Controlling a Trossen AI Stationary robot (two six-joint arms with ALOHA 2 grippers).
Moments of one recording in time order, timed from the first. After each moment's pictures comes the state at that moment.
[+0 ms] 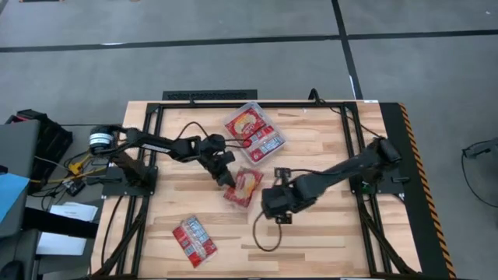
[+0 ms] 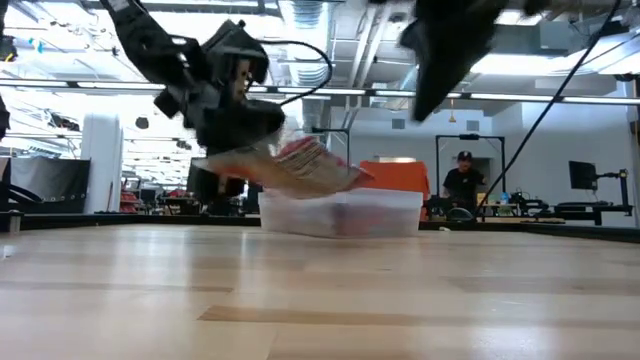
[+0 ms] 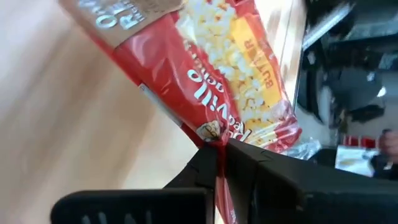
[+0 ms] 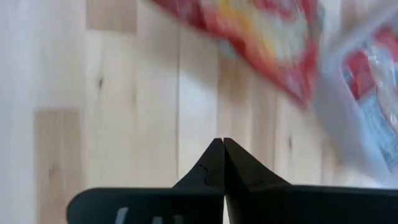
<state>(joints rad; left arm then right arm) 0.18 1.60 0.71 0.22 0.61 -0.76 0.36 1.83 1.50 -0.98 0.37 0.29</state>
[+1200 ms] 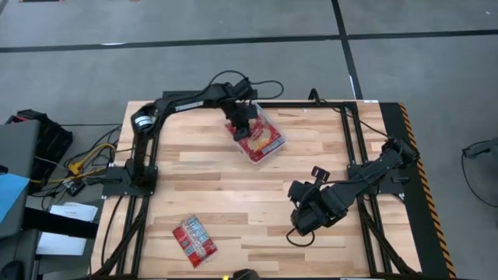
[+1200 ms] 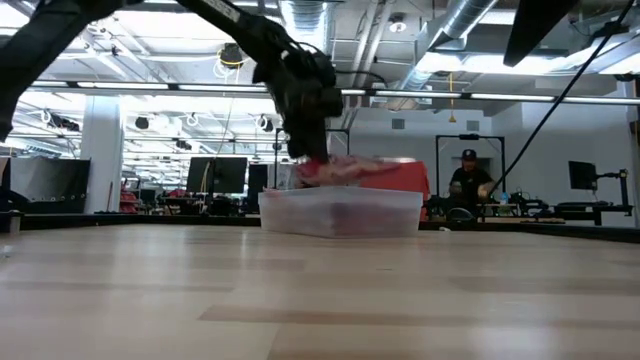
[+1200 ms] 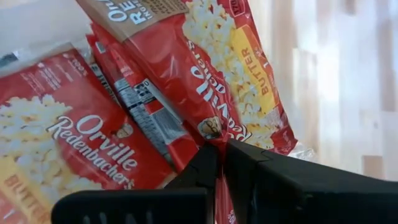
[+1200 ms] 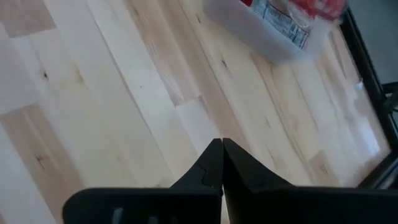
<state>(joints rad) 0.53 2.03 1.73 -0.80 0.45 0.28 0.58 1.69 1.50 -1.42 0.59 0.98</state>
